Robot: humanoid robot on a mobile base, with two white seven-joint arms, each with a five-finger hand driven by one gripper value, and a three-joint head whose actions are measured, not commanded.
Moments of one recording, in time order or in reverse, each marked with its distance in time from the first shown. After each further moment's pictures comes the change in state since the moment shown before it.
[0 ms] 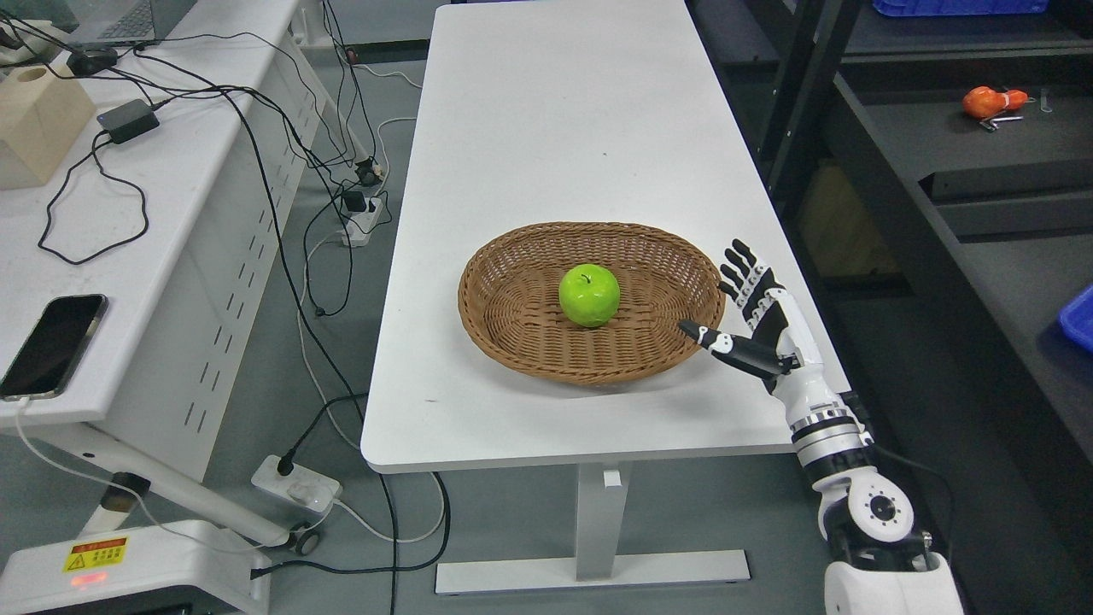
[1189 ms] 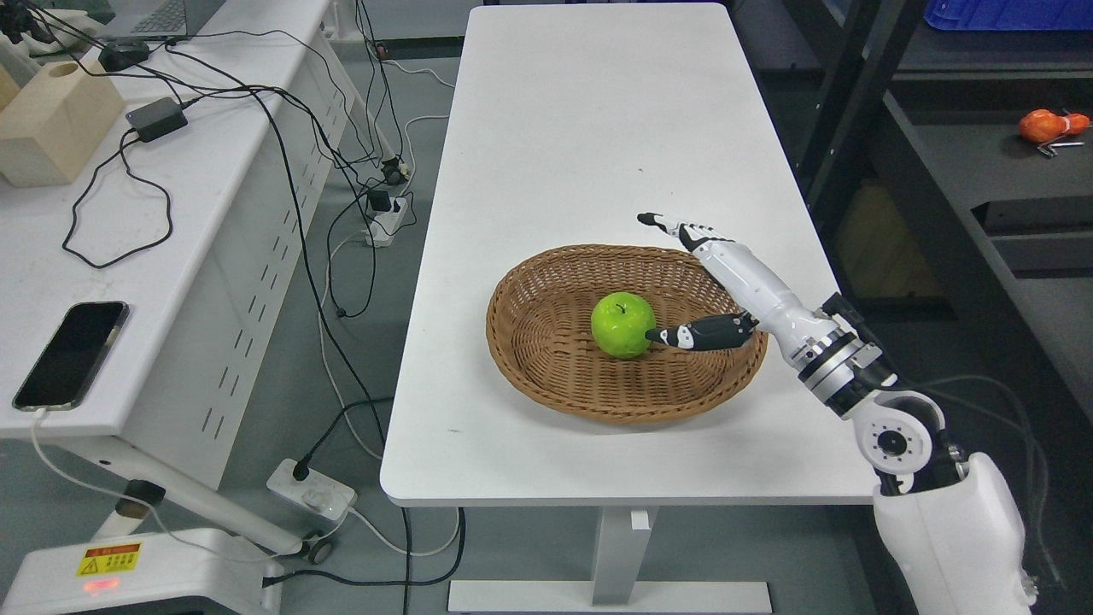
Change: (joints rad) left arm 0.000 0.000 0.000 0.000 0.000 0.000 0.000; right arm -0.182 -0.264 0.180 -0.064 0.648 -0.221 0.178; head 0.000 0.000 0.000
